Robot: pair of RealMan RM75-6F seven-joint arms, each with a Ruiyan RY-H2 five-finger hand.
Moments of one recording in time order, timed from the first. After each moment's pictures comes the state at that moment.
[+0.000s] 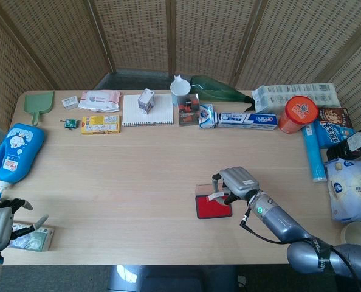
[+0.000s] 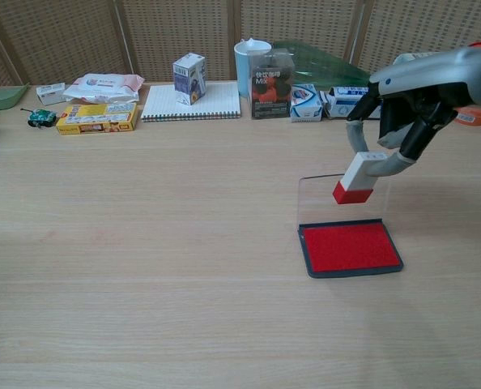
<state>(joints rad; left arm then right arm) -0.02 -1.25 -0.03 -1.59 1.39 1.44 0.08 0.92 -1.12 0.11 -1.93 -0.75 0.74 -0.26</state>
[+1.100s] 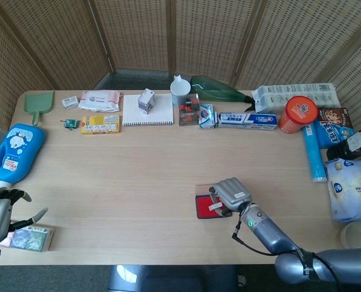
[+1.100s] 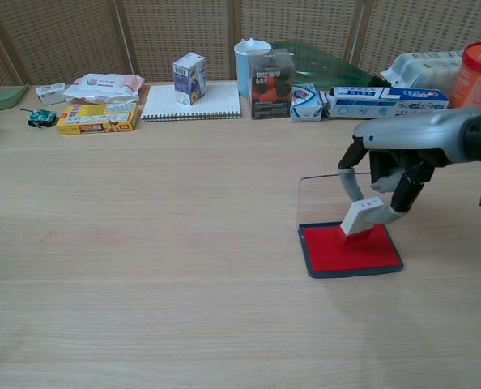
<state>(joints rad) -0.06 -1.20 -0.05 -1.64 1.40 1.44 0.10 0.94 -1.27 0.00 -1.92 -0.74 0.90 -0.48</state>
